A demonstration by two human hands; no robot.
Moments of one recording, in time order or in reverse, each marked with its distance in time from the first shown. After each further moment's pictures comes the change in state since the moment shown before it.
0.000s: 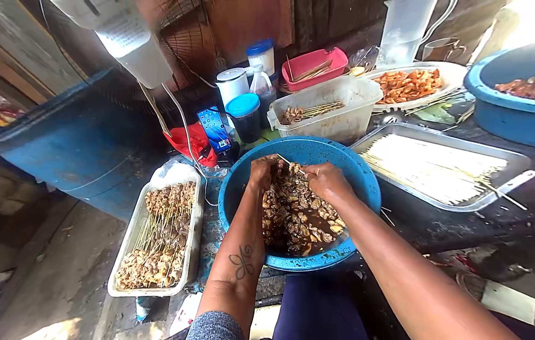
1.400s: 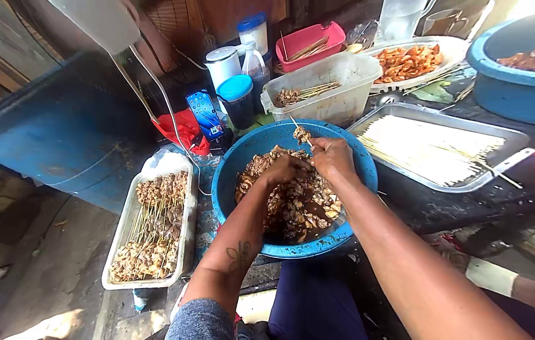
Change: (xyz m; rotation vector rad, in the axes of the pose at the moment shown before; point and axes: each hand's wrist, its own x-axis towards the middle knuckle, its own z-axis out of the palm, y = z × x) left_hand -0.024 -0.014 0.026 0.924 -0.626 0.156; right_hand 0.005 0.001 -0.004 0.235 0.221 0.090
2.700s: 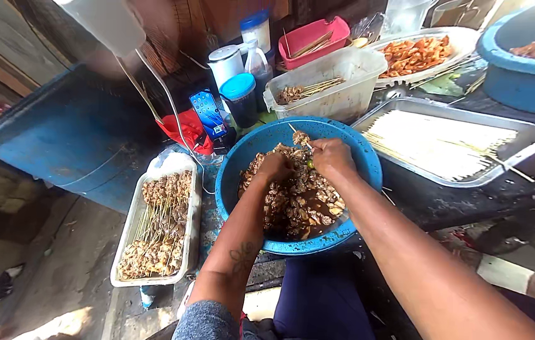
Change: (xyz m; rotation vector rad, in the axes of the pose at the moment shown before) left_hand -0.002 -0.012 -0.019 0.425 0.064 -0.153; right_hand -0.007 -0.008 -0.002 -0.152 -0.084 0.003
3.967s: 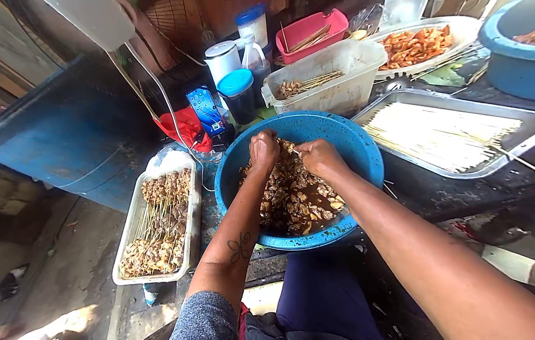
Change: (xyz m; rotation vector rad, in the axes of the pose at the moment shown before) left_hand -0.011 0.017 -0.018 -0.046 0.546 -0.134; right_hand 0.004 0.001 0.013 -0.067 -0.182 -0.042
